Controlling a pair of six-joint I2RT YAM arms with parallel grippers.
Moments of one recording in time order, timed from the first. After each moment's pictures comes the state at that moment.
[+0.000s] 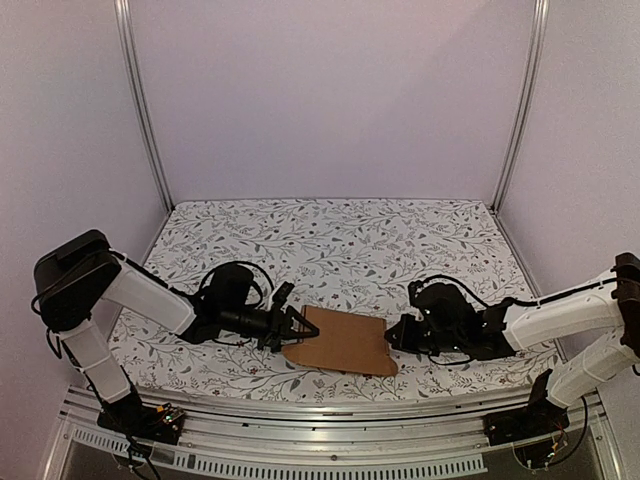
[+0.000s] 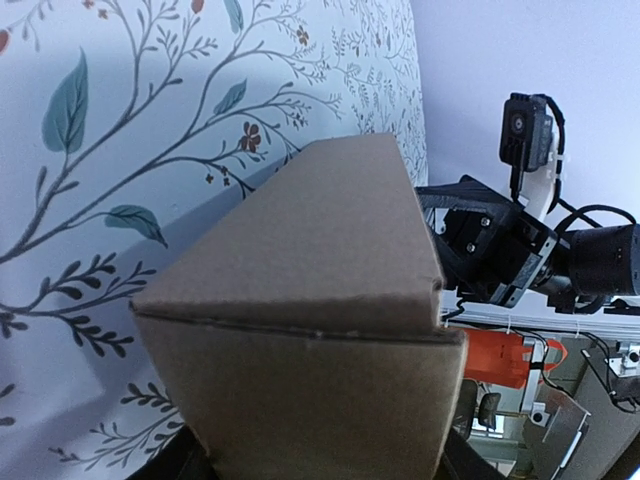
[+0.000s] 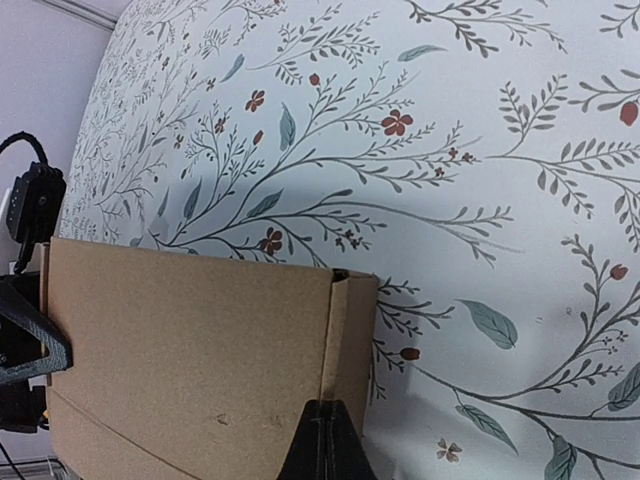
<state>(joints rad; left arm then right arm) -0.78 1.72 0.57 0.59 0.66 -1.05 0.98 1.41 0.53 0.11 0.12 1.03</state>
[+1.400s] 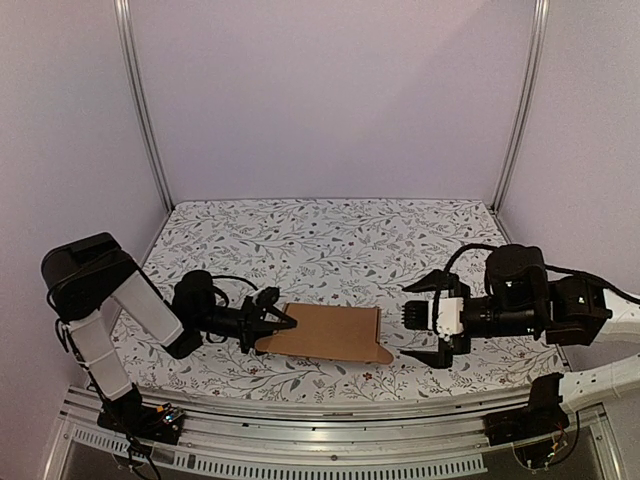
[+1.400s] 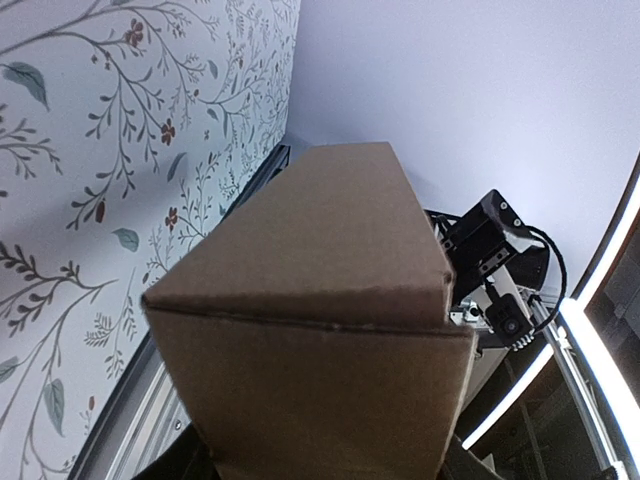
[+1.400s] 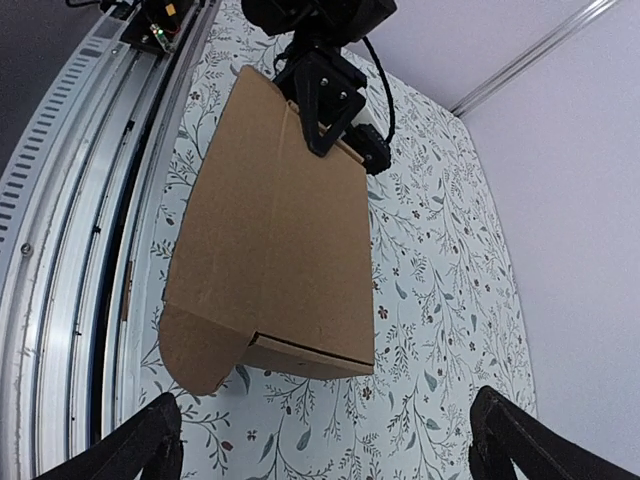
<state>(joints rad) -0.65 1.79 0.37 1.28 1.00 -1.59 1.15 0.89 0.78 -0.40 0.02 -0.58</state>
